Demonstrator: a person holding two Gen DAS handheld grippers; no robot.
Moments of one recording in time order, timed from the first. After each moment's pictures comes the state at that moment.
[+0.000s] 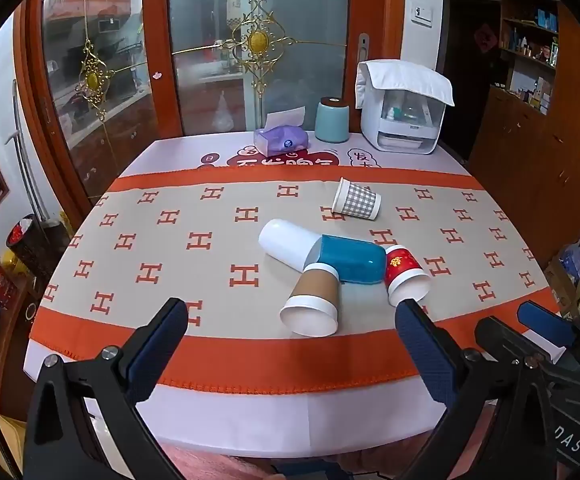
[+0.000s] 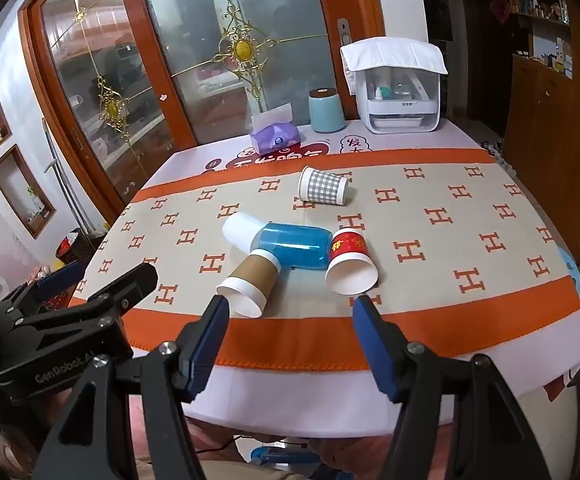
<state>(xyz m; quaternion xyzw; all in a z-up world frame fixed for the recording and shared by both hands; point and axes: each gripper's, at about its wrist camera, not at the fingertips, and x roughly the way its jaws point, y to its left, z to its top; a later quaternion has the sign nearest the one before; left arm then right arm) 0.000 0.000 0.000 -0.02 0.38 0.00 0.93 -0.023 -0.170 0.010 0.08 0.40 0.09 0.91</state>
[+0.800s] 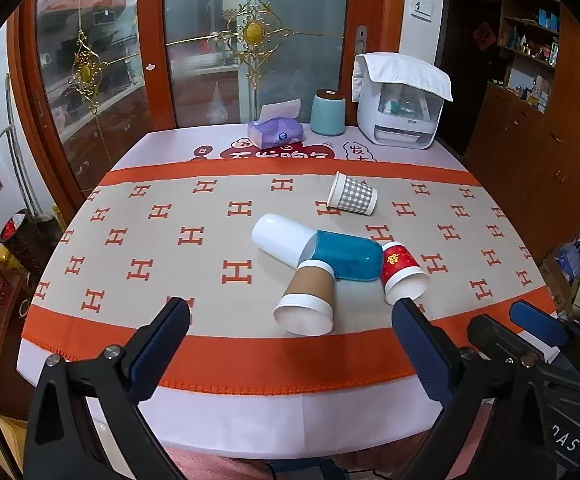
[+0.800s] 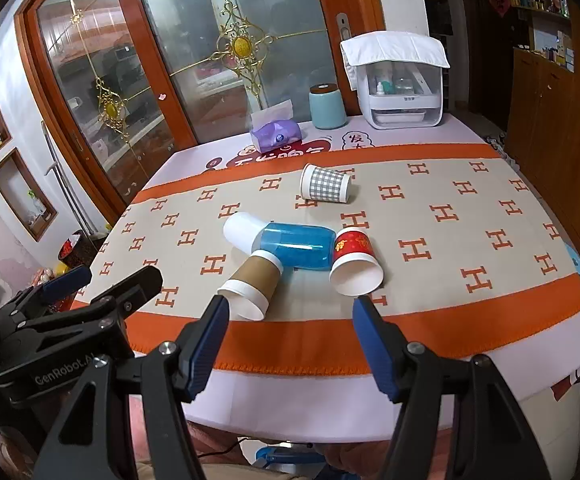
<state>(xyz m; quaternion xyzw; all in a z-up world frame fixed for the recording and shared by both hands) 0.013 0.000 -0.008 -0.02 0.39 -0.01 0.92 -0.014 -0.168 0.005 0.08 0.41 0.09 0.91</state>
